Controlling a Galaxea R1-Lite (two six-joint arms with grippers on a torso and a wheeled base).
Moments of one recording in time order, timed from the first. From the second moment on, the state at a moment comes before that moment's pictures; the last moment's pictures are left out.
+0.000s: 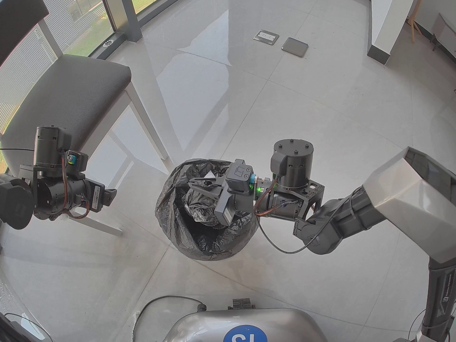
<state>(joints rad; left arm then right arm) -0.17 1.56 -0.85 -0.15 0.25 0.21 0.69 2.27 -1.28 -0.93 0.48 -0.42</state>
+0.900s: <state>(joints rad) -0.15 1.53 -0.84 -0.15 0.24 0.21 0.63 2.41 -1.36 -0.93 0.48 -0.42</state>
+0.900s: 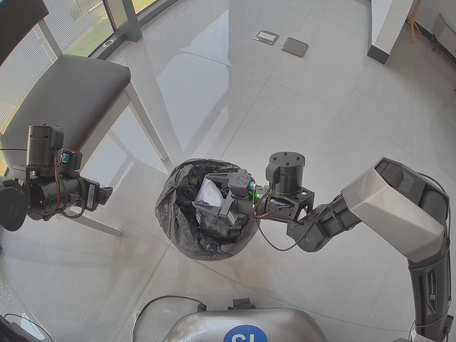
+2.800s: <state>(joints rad) -0.20 0.61 -0.97 0.78 0.35 0.22 -0.11 0.43 -0.44 0.10 0.31 -0.06</state>
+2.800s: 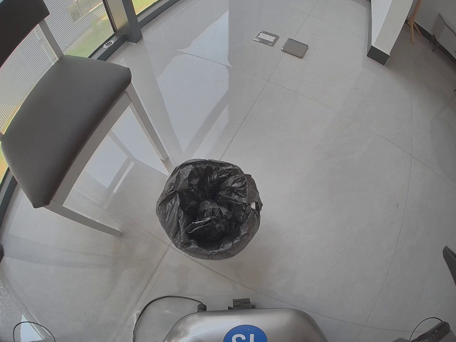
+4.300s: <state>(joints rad) 0.00 0.01 -0.21 0.27 0.22 0.13 0.01 0.03 -0.21 0.30 -0.04 -0.01</state>
